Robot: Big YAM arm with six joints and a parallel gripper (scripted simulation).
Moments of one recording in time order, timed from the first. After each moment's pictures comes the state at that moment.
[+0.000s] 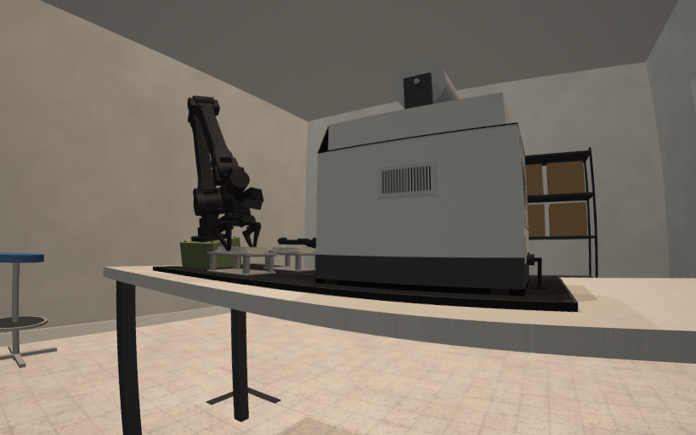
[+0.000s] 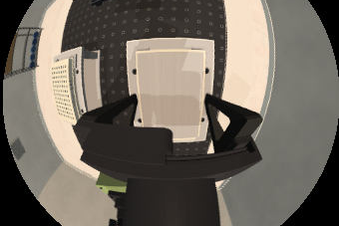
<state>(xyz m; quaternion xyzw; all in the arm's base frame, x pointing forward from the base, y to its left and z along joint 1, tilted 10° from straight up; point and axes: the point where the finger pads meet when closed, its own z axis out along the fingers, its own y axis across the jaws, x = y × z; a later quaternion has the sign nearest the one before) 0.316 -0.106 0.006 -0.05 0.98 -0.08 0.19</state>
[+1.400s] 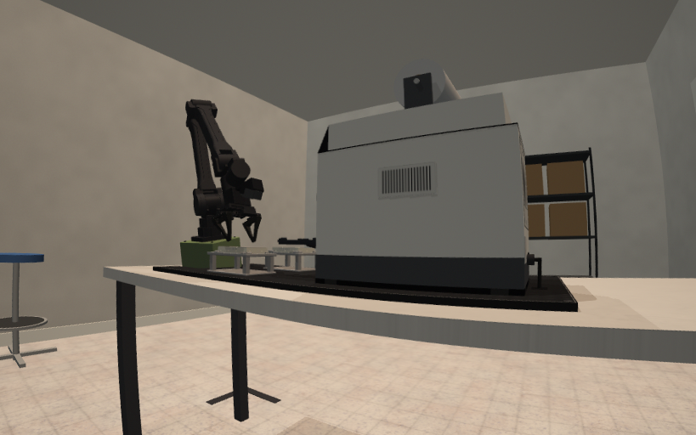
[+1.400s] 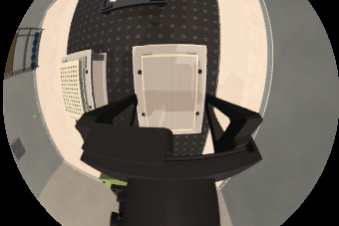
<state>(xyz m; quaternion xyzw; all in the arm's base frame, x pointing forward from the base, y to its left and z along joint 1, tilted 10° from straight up) 0.316 -0.103 0.032 -0.05 0.98 -0.08 0.19</state>
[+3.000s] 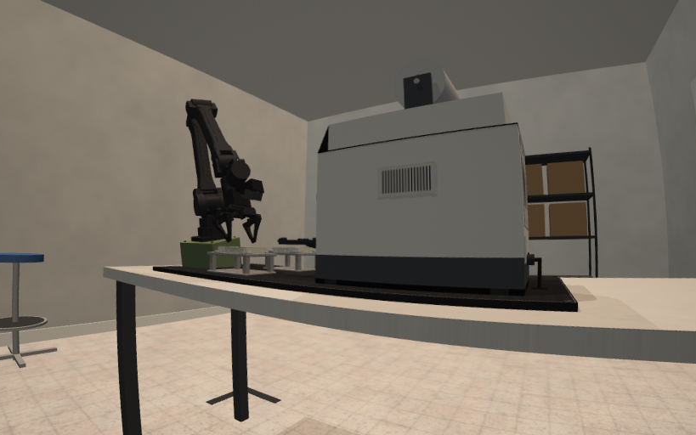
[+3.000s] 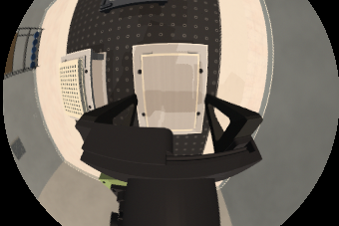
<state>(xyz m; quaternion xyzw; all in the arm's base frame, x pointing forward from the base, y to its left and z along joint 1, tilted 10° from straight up) 0.316 -0.102 0.030 -0.05 0.98 -0.08 0.19</state>
